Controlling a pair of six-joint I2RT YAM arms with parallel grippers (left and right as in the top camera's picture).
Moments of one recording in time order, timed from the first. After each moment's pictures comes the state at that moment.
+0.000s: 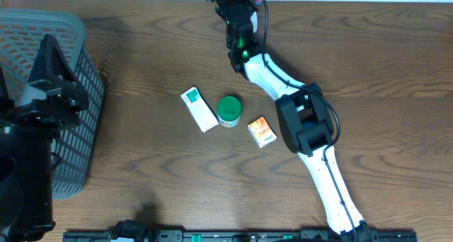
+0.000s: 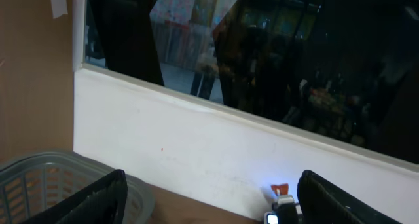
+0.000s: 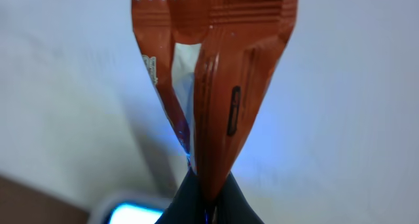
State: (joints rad) left arm -0.12 0.89 1.69 -0.74 -0.27 -0.26; right arm 0.49 2.67 2.16 0.58 0.46 -0.57
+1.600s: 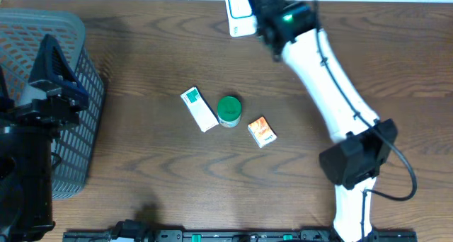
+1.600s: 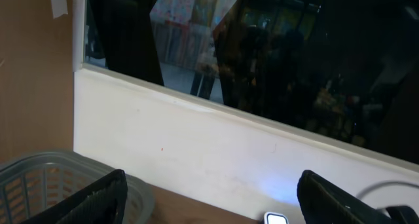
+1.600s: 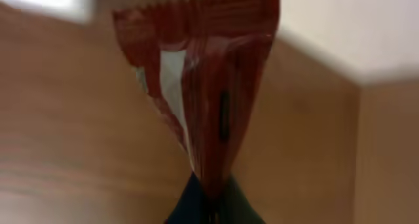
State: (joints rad) left arm -0.12 0.89 1.69 -0.74 -0.27 -0.26; right arm 0.42 2.14 2.23 -1.21 0.60 -0.02
